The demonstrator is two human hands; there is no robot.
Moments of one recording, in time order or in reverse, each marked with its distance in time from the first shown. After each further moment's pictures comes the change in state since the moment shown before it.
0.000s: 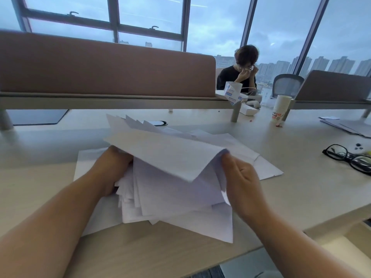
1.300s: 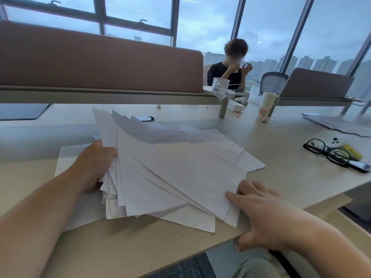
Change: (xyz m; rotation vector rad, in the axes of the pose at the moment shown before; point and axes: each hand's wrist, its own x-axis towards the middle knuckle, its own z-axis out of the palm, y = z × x) left_hand -0.011 0.015 0.010 0.207 0.097 0.026; right_hand -0.044 -0.023 -0.094 -1.166 -0.838 0.102
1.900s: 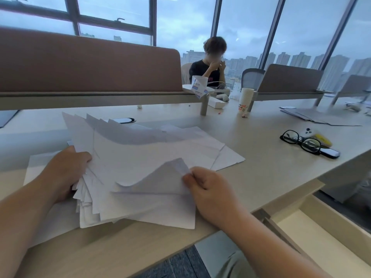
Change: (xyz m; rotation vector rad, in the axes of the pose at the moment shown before) left_hand 0.028 -0.028 -0.008 -0.051 0.032 -0.071; right_hand 0.055 -0.038 0.029 0.702 0.634 0.009
